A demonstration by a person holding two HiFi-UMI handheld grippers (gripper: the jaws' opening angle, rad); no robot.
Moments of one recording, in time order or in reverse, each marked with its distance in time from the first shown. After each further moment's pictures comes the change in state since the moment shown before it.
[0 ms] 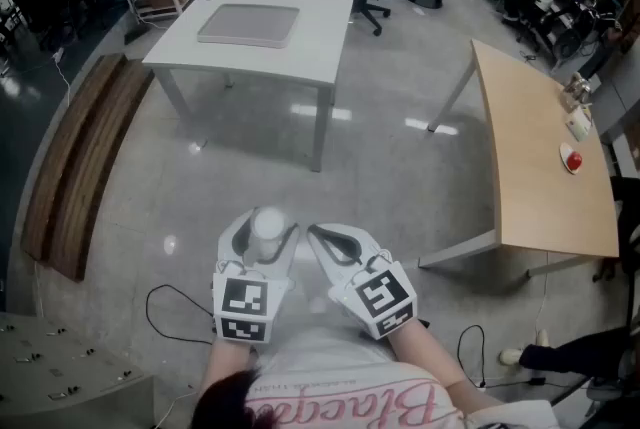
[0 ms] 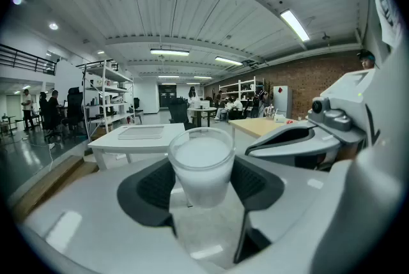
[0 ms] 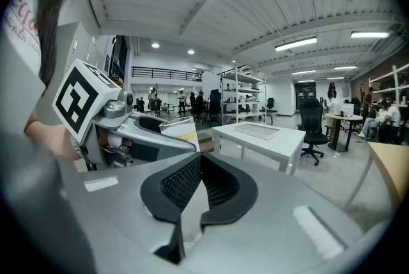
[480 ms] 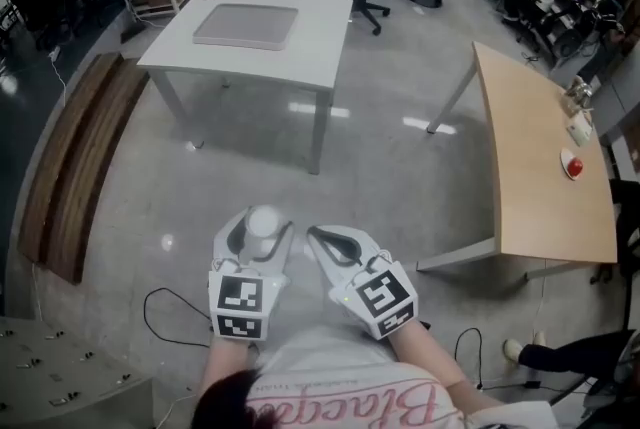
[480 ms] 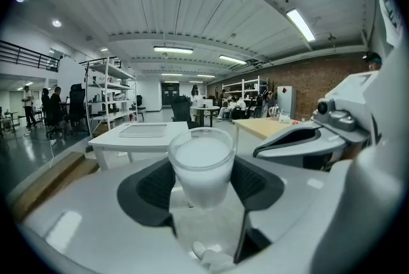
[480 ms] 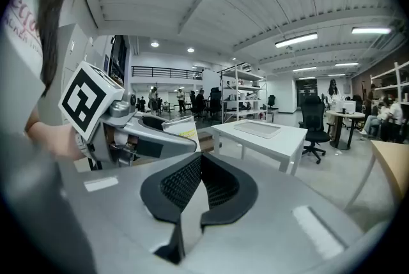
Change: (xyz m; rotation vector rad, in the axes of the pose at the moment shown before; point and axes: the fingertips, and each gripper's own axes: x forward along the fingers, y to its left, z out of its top) left arm 0.020 0.021 -0.001 -0.026 0.013 0.015; right arm 0.016 -0.014 -0.001 0.007 0.018 0.012
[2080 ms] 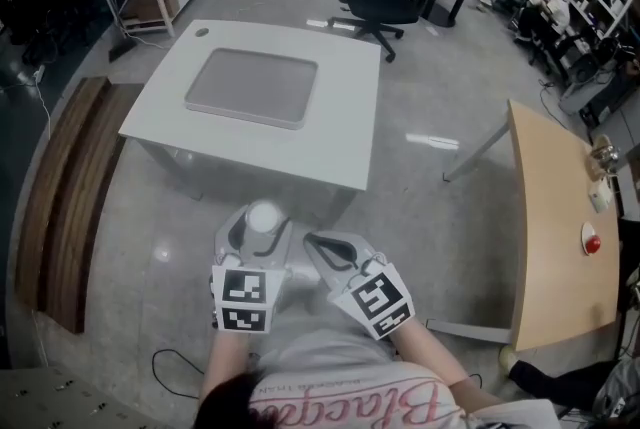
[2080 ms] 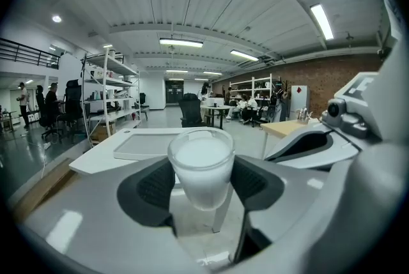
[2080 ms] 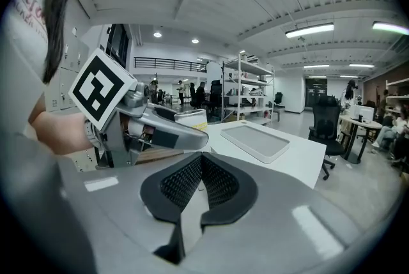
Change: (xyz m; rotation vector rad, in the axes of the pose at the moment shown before) left arm 0.213 0.166 0.073 -0.016 0.017 0.025; right arm 0.201 -0.158 0.066 -0.059 0.064 0.043
